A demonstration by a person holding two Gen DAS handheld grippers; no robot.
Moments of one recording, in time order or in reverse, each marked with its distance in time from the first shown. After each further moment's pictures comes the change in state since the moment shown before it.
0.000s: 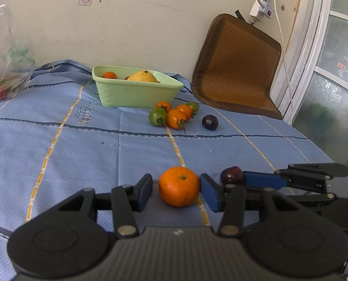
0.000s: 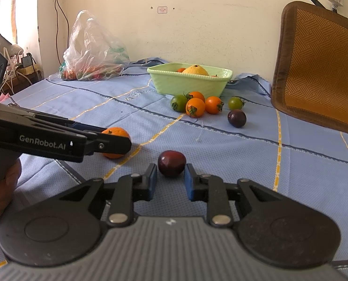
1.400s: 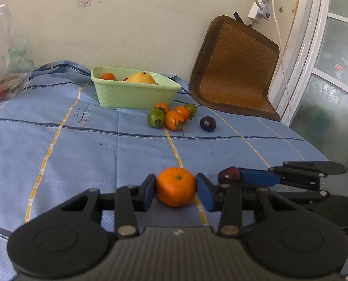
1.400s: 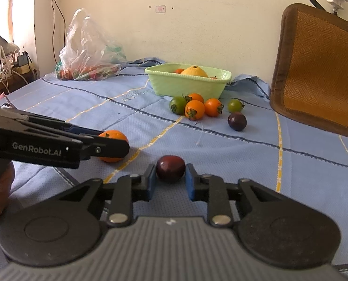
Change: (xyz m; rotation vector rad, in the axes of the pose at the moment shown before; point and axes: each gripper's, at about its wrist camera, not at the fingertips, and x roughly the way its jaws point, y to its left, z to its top) left arm -0.003 -0.001 0.000 -0.007 -0.009 -0.010; right arm 0.006 0.005 0.002 -0.002 -0.004 -0.027
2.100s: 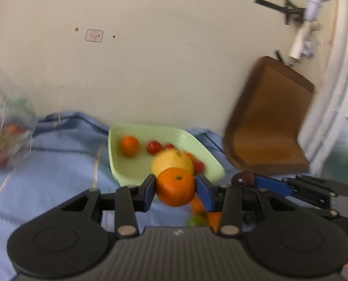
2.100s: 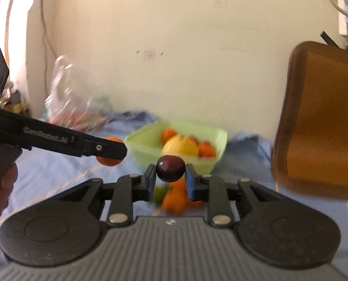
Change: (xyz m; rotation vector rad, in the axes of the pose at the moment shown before) left arm 0.064 0.045 0.138 -0.042 -0.063 0.099; right arm 0.052 -0.039 0.091 0.002 -0.177 0.026
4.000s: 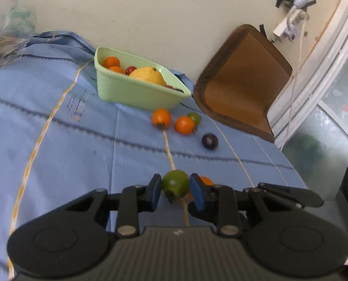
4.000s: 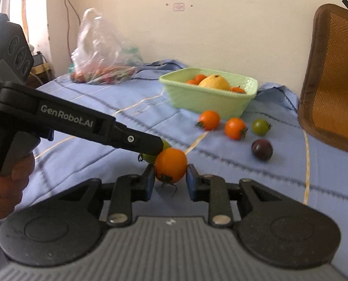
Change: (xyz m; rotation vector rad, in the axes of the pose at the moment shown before) left arm -0.047 -0.008 -0.104 -0.178 0.148 -0.190; right arm -0.029 0.031 -0.054 -0.025 0.207 0.118
